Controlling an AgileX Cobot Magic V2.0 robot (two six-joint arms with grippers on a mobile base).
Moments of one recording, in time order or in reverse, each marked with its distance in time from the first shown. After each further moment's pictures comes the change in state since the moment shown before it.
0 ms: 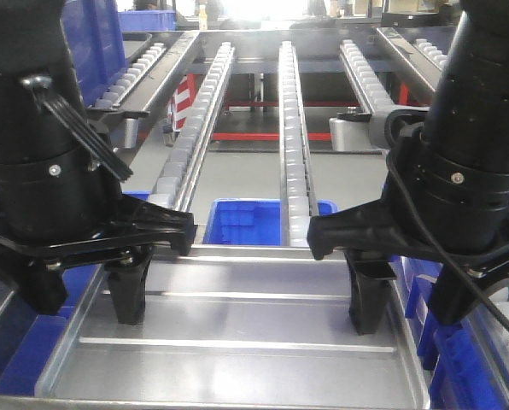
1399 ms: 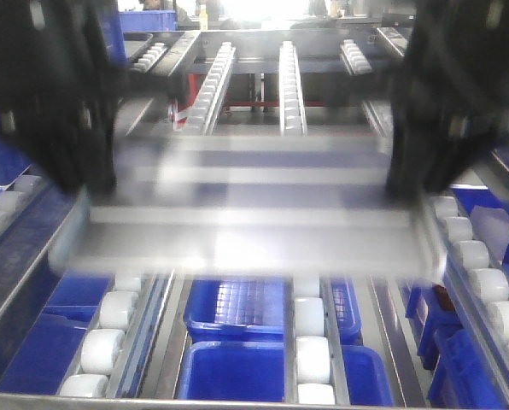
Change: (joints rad) left arm 0.002 -0.165 -0.216 0.067 0.212 -0.070; right arm -0.002 -0.204 -0.208 -0.089 0.248 0.026
